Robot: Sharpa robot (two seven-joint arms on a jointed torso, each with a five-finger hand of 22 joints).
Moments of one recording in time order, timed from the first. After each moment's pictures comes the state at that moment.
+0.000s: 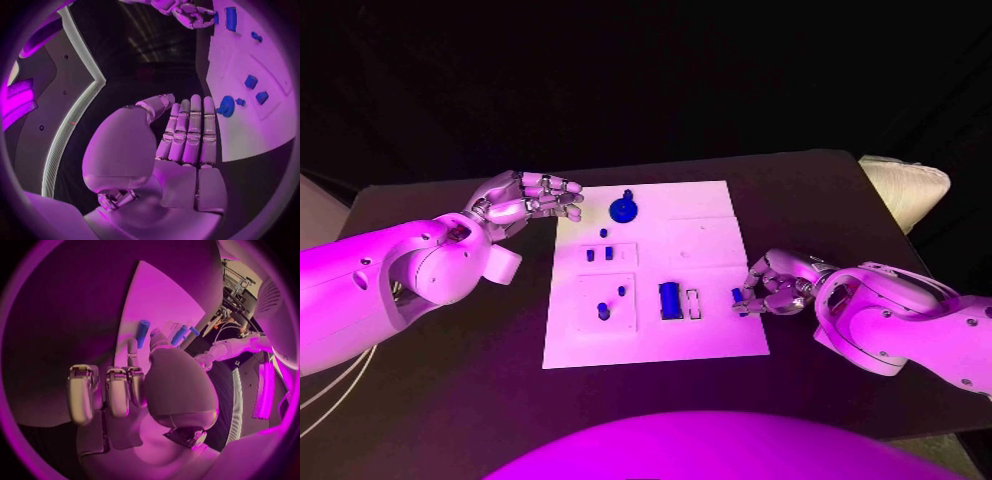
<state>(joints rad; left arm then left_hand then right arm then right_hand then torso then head) 1.15 -0.91 -0.04 1.47 -0.19 -0.05 0.34 1.36 -0.17 0.56 -0.02 0.26 0.94 0.20 0.21 0.30 1.14 0.14 0.08 0.07 1.03 0.10 0.40 0.32 0.18 0.78 0.20 0.53 0.58 1.08 -1.16 -0.20 1.87 -1.34 -0.39 -0.42 1.28 -0.15 -0.03 0.30 0.16 1.04 0.07 0.36 0.42 1.46 0.00 1.53 1.31 1.47 -0.07 1.56 1.31 0.03 1.46 0.03 1.49 1.31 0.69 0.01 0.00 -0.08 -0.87</state>
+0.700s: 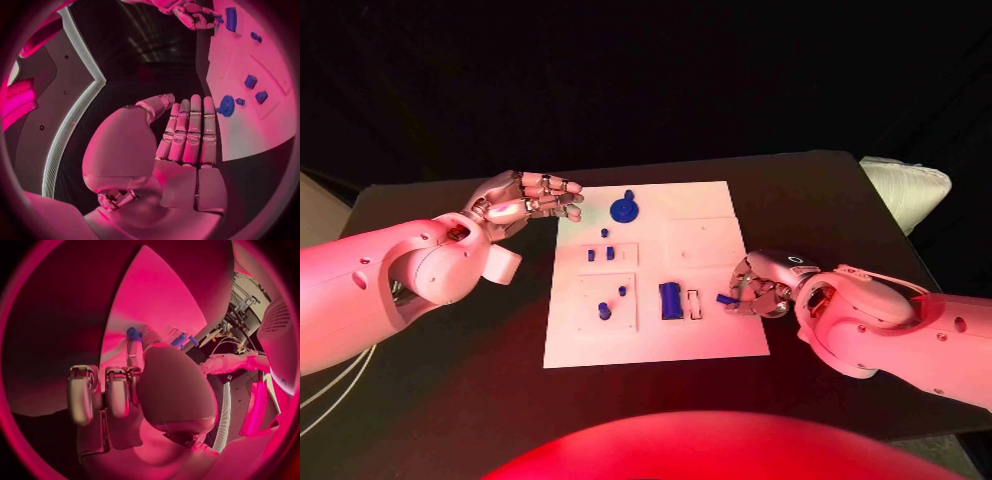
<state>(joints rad) 1.15 -0.92 -0.04 1.47 -0.19 -0.05 0.34 1.36 -0.17 0.56 -0.02 0.26 0.94 0.20 0.21 0.30 1.14 0.14 0.08 0.07 1.03 0.10 0.40 0.32 0.18 0.78 0.20 0.53 0.58 1.05 -1.09 -0.19 1.86 -1.54 -0.39 -0.48 1.49 -0.17 0.12 0.30 0.15 1.07 0.07 0.33 0.67 1.46 0.00 1.53 1.31 1.47 -0.07 1.56 1.31 0.03 1.46 0.03 1.50 1.31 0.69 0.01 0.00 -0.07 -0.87</state>
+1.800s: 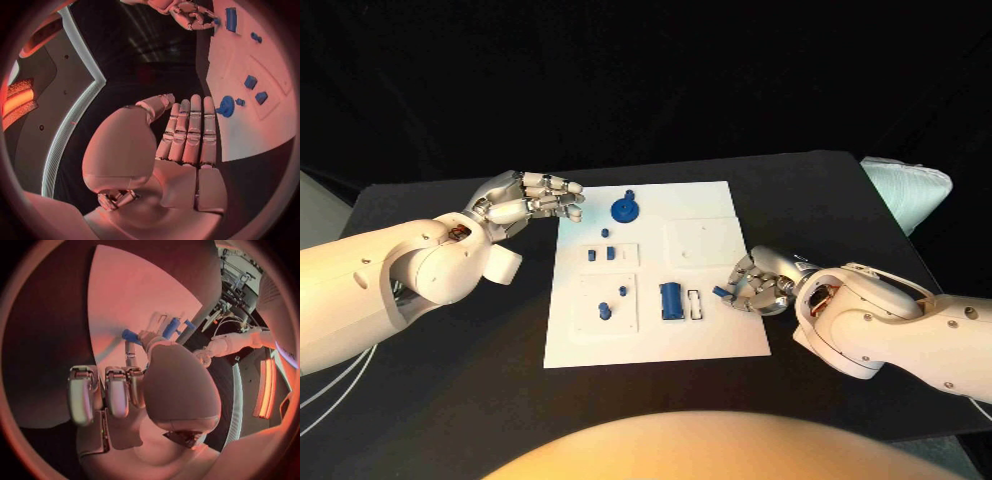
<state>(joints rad) 1.15 -0.92 -0.04 1.47 -0.19 -0.05 0.34 1.36 -0.17 0.56 -0.02 0.26 0.94 0.20 0.21 0.30 1.14 0.14 0.08 0.07 1.03 0.10 0.39 0.32 0.18 0.78 0.20 0.53 0.58 1.10 -1.09 -0.20 1.91 -1.29 -0.47 -0.51 1.39 -0.17 0.36 0.29 0.29 1.07 0.07 0.33 0.40 1.46 0.00 1.53 1.31 1.47 -0.07 1.56 1.31 0.03 1.46 0.03 1.51 1.31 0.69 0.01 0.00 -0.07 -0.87</state>
